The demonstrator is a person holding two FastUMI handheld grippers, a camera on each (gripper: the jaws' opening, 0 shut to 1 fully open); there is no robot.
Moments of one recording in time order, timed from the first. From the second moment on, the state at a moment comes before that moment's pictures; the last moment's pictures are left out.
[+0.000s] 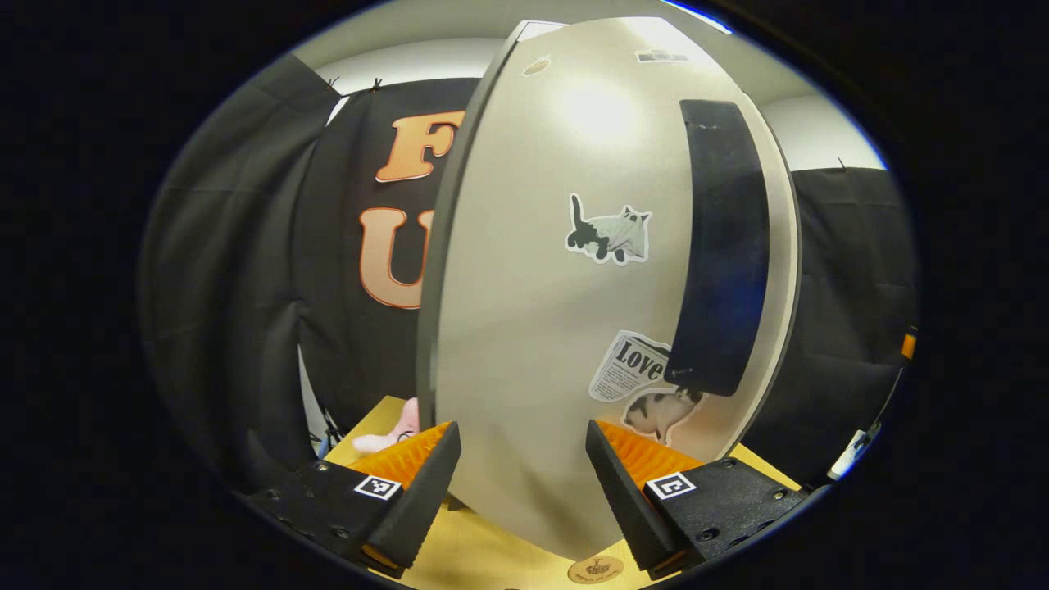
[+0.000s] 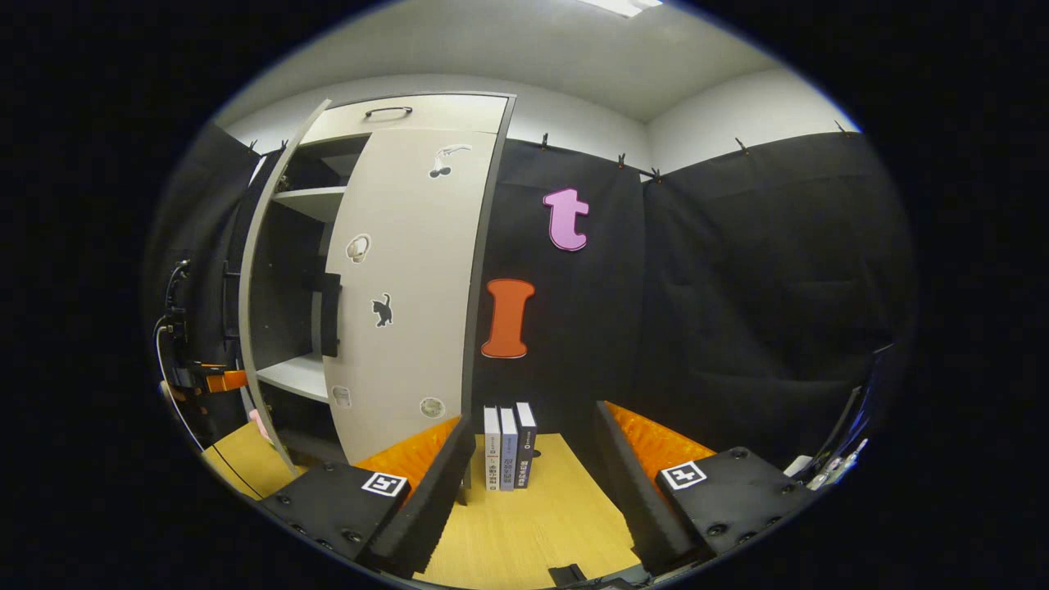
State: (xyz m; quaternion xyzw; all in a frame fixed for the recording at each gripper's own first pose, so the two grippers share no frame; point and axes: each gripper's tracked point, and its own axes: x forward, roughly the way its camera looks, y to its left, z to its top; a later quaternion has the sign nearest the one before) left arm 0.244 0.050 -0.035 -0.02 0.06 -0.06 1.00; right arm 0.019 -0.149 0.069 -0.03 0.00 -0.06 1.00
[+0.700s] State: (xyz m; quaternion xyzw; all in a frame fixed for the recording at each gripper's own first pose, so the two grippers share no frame) left arm 0.293 0.029 -0.036 0.01 0.06 -0.05 1.00; right arm 0.017 -0.178 0.056 -0.01 0.00 -0.08 1.00
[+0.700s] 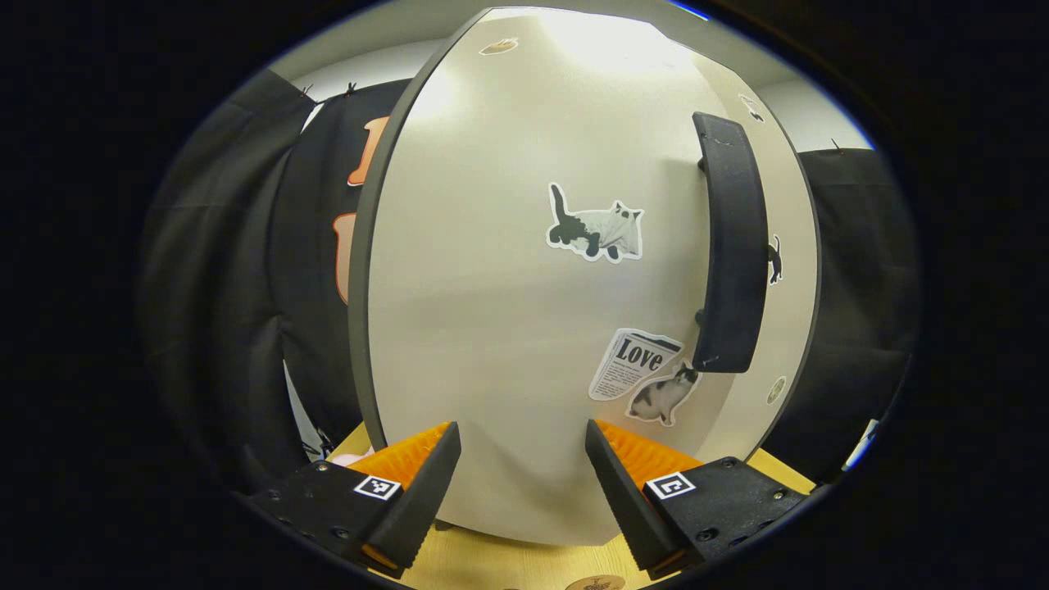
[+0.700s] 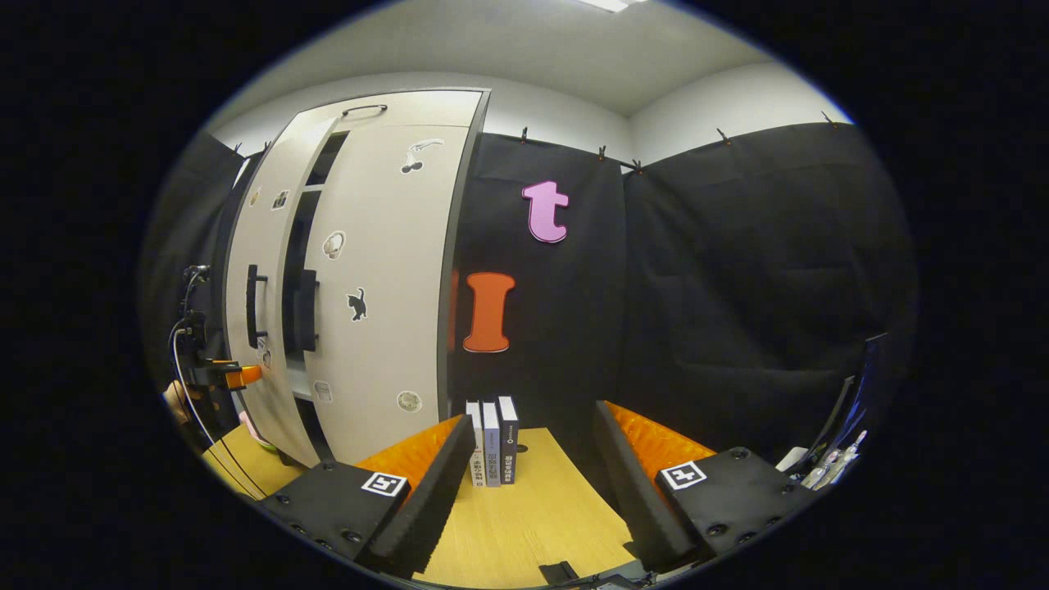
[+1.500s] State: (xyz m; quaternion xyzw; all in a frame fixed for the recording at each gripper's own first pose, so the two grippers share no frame) left arm 0.264 0.025 -0.018 0.02 0.09 -0.06 0.99; right arm 0.058 -0.155 0.057 0.01 0.01 -0.03 1.00
